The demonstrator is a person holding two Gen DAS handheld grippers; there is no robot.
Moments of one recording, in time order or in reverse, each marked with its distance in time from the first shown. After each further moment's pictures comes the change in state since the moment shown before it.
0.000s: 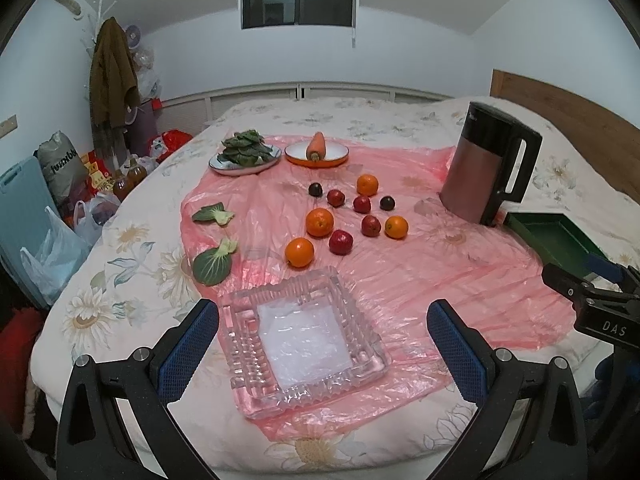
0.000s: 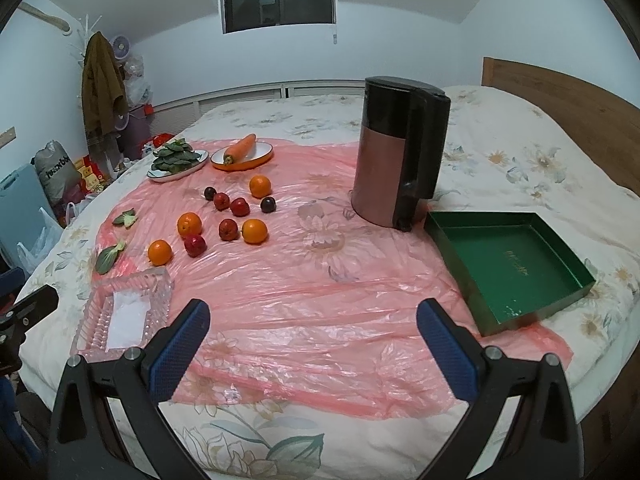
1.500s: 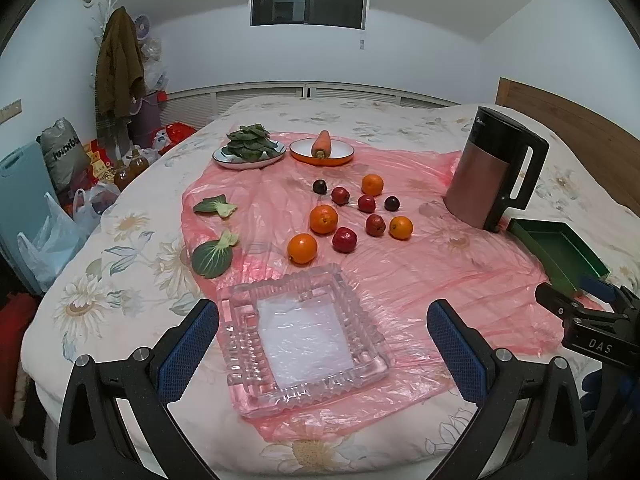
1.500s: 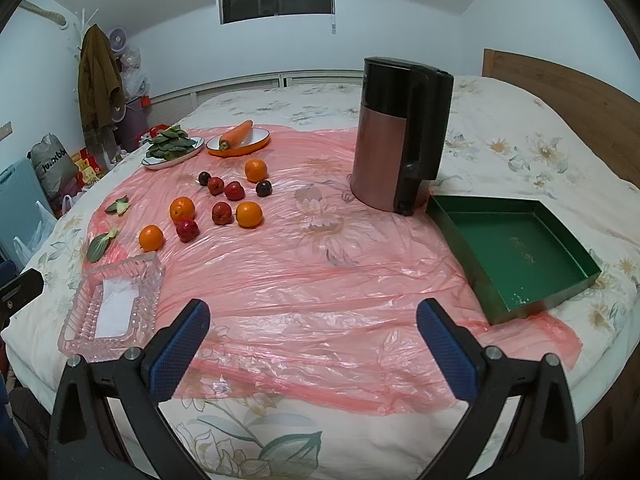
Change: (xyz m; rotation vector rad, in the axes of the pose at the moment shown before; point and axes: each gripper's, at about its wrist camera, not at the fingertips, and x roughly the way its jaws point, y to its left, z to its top) left arm 0.006 0.008 -0.008 -0.052 -0.016 -0.007; right arm 0.013 0.000 -0.012 -0.001 0.028 -0.012
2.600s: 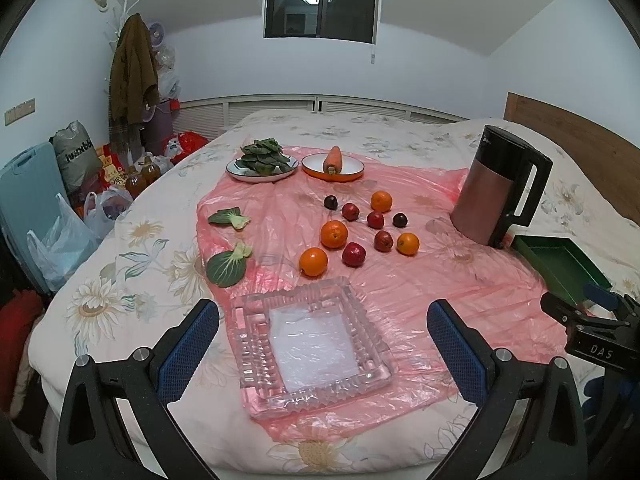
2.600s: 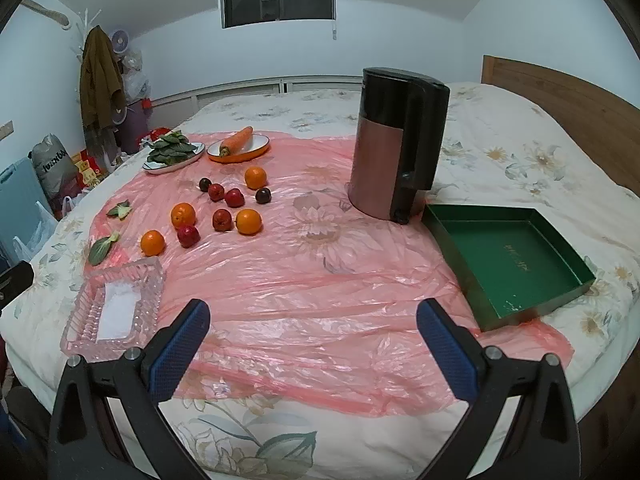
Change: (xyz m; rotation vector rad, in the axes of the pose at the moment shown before) left arm -0.016 0.004 0.003 -0.019 -0.048 0.034; right arm -0.006 -0.003 0.003 -0.008 -0.018 -0.004
